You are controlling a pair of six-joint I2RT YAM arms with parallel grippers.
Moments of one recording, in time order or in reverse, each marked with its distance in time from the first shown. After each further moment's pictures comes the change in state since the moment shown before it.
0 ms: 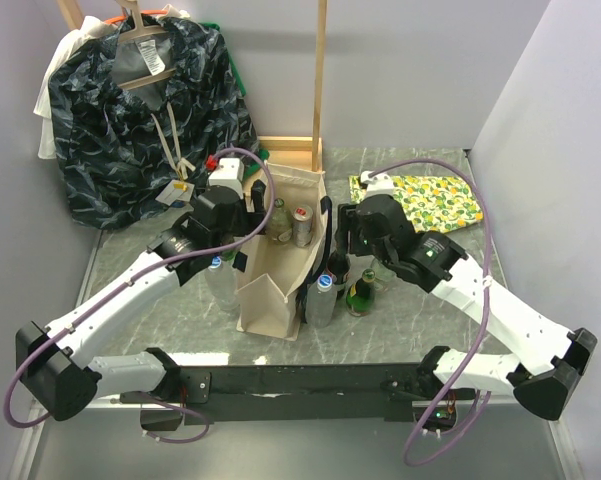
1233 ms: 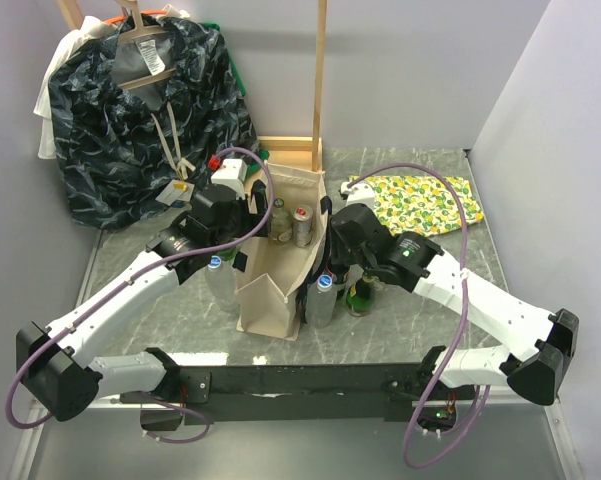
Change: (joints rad) left arm 0.033 0.003 -0.012 0.005 0.156 -0.021; right arm 0.096 0.087 -0.001 -0.043 0.091 0.038
